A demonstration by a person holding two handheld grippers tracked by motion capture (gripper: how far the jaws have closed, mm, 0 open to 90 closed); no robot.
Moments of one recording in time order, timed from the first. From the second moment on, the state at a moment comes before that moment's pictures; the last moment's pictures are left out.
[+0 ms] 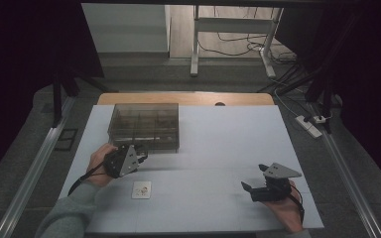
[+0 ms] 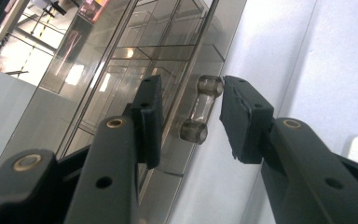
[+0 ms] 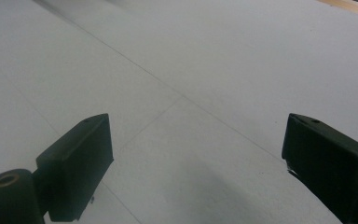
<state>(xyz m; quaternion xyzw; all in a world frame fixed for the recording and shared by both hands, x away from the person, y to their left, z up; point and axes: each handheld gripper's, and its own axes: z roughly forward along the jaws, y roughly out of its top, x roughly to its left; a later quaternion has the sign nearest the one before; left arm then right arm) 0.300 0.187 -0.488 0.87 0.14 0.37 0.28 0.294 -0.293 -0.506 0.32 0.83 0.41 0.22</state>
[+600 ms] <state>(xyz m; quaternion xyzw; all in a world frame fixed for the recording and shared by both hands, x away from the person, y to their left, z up) 0.296 0.190 -0.488 0.87 0.14 0.37 0.28 0.294 -0.294 -0.506 0.32 0.83 0.41 0.22</state>
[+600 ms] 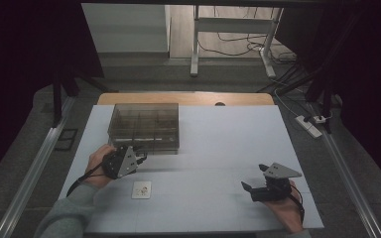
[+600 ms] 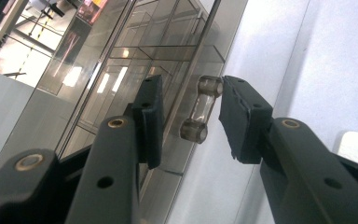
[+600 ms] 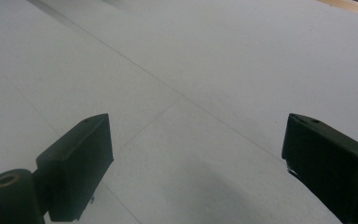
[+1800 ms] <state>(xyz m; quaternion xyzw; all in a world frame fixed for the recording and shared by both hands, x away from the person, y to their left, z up) 0.296 0.198 -0.480 0.85 0.20 0.34 0.34 0.295 -0.294 -0.506 0.32 0.83 0.41 0.22</state>
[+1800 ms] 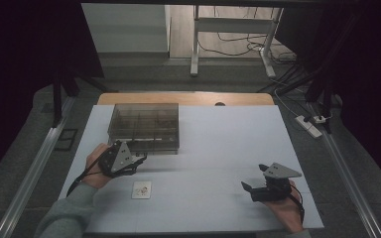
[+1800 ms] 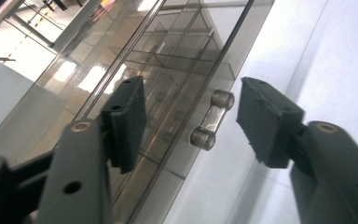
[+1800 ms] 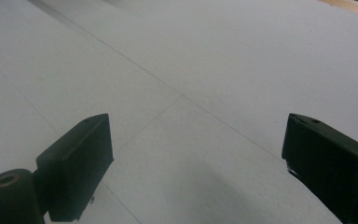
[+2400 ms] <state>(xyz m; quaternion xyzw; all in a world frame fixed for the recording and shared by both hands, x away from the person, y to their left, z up) 0.287 0.199 -0.475 0.85 0.24 0.29 0.38 0.294 -0.294 -0.505 0.31 0.83 0.42 0.22</state>
